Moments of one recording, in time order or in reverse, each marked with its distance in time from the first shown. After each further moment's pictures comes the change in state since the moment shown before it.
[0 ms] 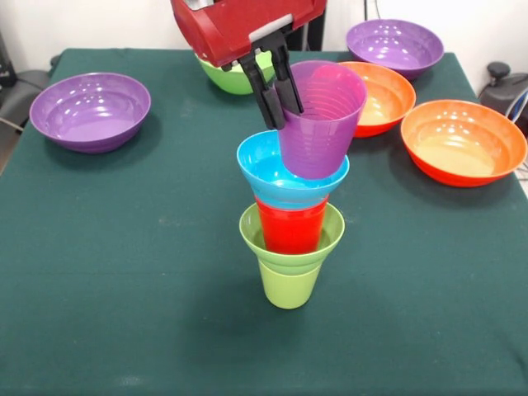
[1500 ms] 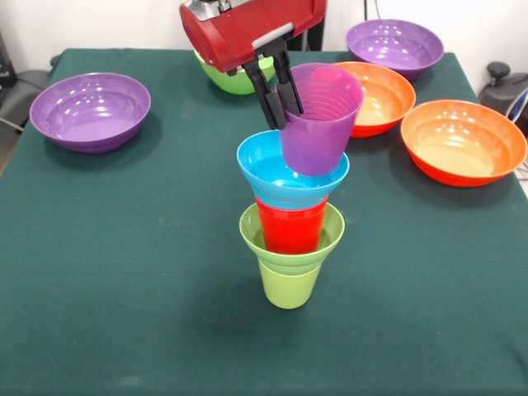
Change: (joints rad) arm -0.013 -0.010 0.000 0.074 0.000 -0.042 0.000
